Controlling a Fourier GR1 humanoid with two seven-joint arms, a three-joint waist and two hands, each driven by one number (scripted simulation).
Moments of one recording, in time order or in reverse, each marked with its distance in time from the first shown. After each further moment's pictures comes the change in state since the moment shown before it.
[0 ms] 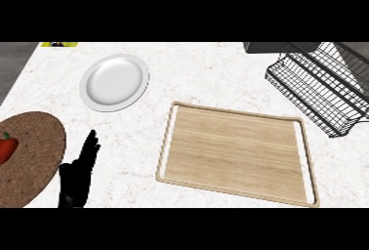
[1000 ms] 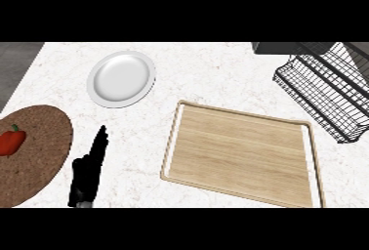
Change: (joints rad) left arm -0.037 -0.037 -0.022 0.014 -0.045 -0.004 0.012; right arm -0.520 -0.242 -0.074 0.444 -0.074 0.120 0.002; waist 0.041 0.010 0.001
